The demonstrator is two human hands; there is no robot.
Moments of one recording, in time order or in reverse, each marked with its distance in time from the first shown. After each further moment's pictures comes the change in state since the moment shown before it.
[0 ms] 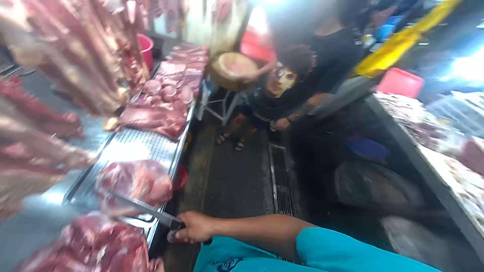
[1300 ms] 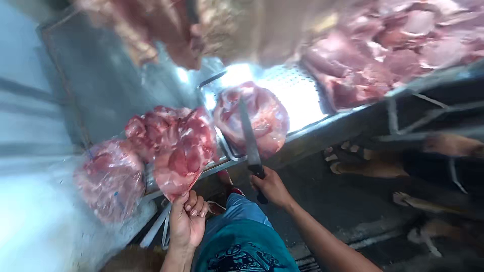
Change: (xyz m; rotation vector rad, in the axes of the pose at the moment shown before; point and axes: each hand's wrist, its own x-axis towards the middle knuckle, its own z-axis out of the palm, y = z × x) left_hand -0.094 0.078 0.127 0.033 0.148 0.242; right_hand 0.105 0.032 0.027 0.044 -0.003 -0.047
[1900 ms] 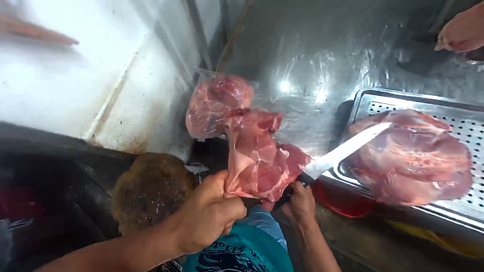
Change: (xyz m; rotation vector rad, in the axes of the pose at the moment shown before) left_hand -0.292 0.098 -0.049 0.699 -0.073 0.182; right_hand -0.127 0.002 0.195 0.622 -0.348 -0.199
